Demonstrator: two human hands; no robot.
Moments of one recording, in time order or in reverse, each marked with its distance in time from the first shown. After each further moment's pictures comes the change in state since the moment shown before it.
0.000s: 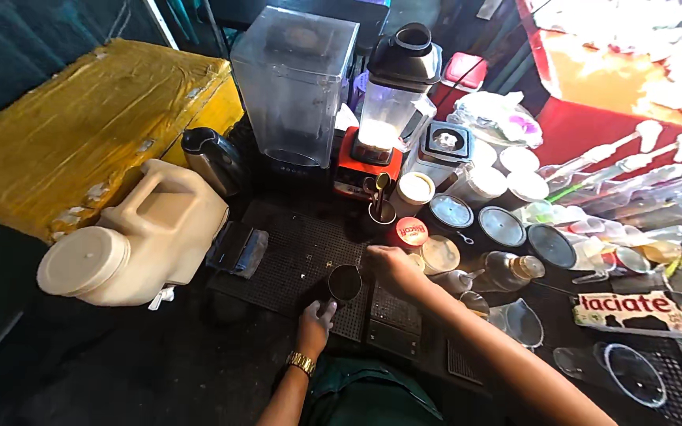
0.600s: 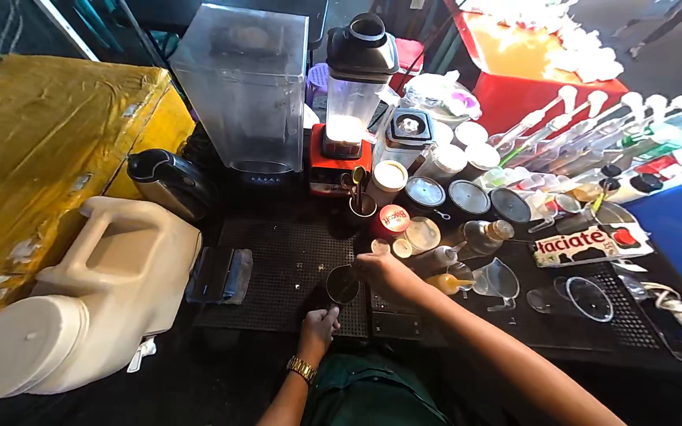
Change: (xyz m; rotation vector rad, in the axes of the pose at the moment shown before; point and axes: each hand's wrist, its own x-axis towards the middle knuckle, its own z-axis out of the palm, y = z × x) left_hand 0.020 0.006 -0.022 0.139 -0.259 0.015; right_hand -0.009 -0.021 0.013 0.071 0.051 0.138
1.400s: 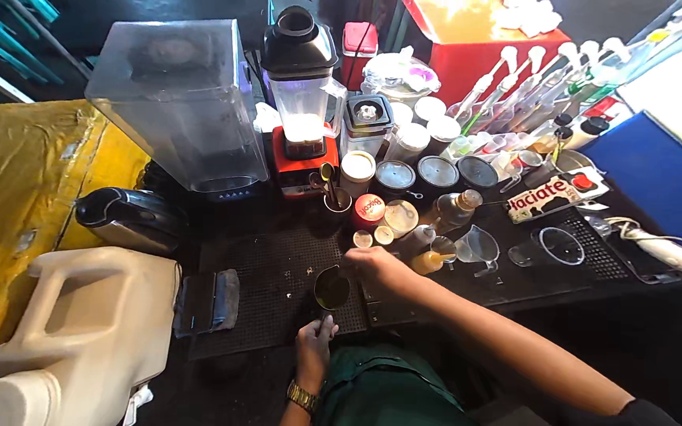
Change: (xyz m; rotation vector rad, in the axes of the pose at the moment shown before) left_hand -0.025 -0.004 0.000 0.002 0.106 0.276; right_hand -0.022 -0.009 -0.009 0.043 0.179 -0.092
